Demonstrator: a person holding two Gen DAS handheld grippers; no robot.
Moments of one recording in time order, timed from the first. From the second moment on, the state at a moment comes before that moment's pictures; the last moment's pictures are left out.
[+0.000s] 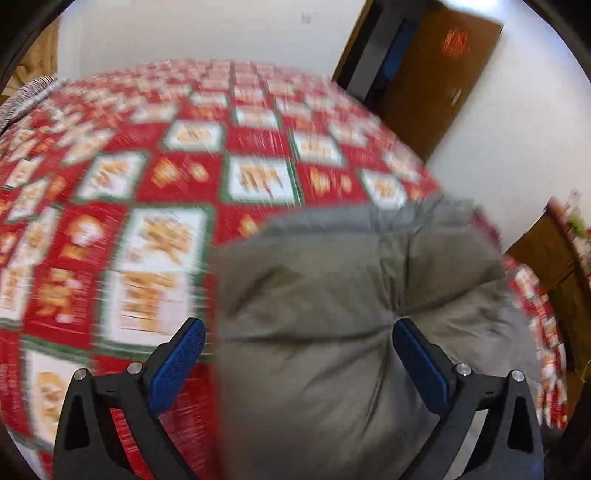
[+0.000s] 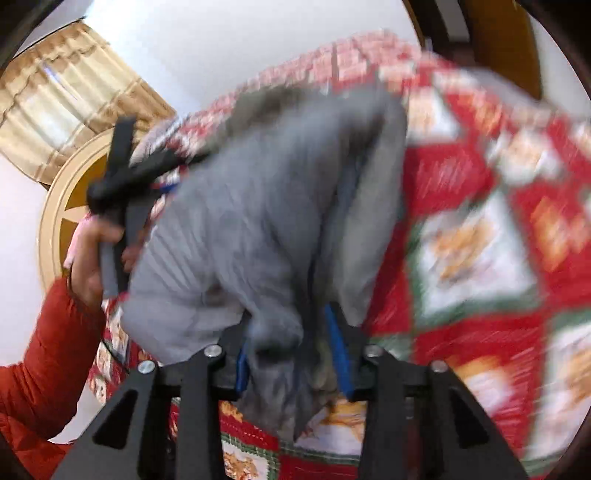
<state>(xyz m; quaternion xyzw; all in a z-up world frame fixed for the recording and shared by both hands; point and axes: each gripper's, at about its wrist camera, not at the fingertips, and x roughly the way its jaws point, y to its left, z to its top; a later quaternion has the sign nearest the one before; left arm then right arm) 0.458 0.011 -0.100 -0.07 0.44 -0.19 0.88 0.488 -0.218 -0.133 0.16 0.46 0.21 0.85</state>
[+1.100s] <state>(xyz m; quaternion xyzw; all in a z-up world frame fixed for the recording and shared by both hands) 0.512 0.035 -0.107 -0.11 0.42 -0.13 0.89 0.672 -0.192 -0.138 0.06 0.41 0.11 0.90</state>
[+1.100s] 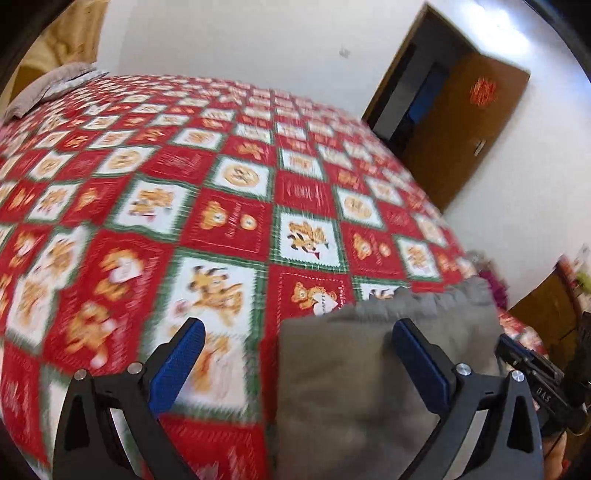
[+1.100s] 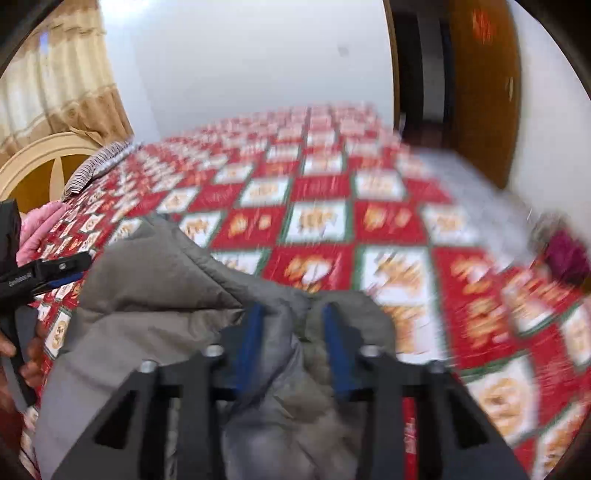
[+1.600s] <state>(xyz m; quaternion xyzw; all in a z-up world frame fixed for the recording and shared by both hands) 0.478 0.093 -0.129 -0.24 0.44 -0.26 0.83 0.610 -0.260 -0.134 0.27 0.42 0.18 0.85</state>
